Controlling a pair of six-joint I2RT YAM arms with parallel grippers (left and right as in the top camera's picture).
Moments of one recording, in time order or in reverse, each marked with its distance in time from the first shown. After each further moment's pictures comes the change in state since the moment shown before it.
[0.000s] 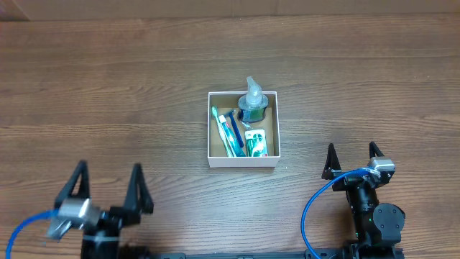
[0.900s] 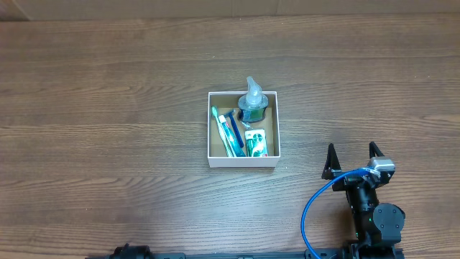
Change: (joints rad) left arm -0.001 0.113 1.061 -1.210 -0.084 -0.325; right arm 0.000 0.000 0.000 0.000 0.000 0.000
